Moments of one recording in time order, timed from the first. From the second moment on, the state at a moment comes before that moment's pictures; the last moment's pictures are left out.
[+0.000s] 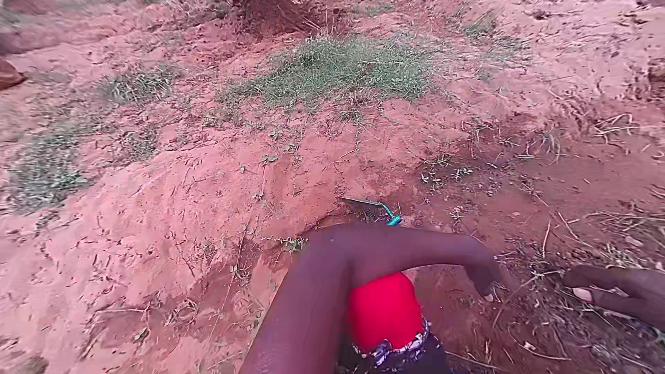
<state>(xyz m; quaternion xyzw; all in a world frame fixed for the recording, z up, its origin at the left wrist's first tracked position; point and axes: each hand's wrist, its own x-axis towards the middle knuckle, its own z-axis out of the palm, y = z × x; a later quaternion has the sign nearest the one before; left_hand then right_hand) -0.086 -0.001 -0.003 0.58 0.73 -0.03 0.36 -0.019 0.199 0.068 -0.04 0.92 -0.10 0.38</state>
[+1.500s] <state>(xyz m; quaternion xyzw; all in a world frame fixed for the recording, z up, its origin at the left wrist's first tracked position) -0.065 0.052 -0.039 0.64 0.65 -0.15 0.39 0.113 0.483 -0.177 0.39 0.88 -0.18 0.21</state>
